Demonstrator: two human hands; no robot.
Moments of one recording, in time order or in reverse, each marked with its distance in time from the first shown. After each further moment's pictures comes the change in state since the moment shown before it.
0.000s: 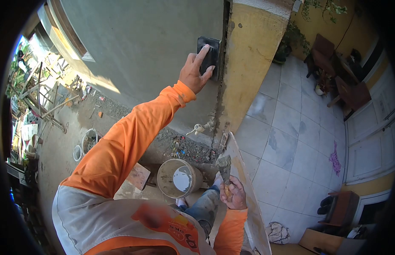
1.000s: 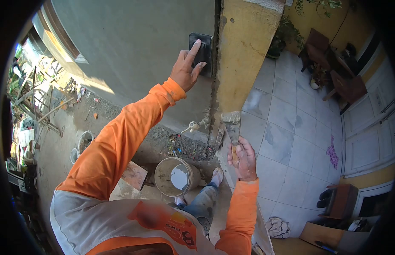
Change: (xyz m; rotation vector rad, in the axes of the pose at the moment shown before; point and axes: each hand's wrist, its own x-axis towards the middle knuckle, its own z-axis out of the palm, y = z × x) left_hand 0.002 0.000 -0.008 -0.050 -0.056 0.028; right_hand 0.089 -0.072 0.040 -0.299 0.022 -0.239
